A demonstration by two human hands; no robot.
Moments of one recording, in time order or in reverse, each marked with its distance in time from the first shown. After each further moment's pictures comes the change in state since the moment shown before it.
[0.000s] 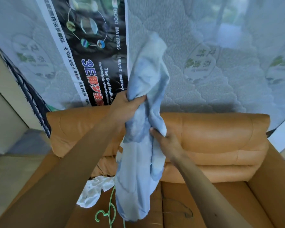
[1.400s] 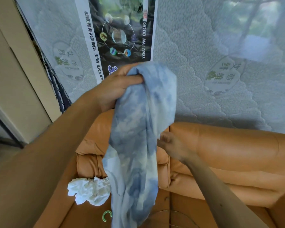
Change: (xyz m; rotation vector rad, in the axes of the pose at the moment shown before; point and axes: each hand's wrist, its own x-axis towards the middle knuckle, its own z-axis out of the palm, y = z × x) left_hand -0.011 0.077 -0.085 -0.172 -0.262 0.202; right_hand 0.029 -0.008 0.019 -0.064 -0.524 -0.099
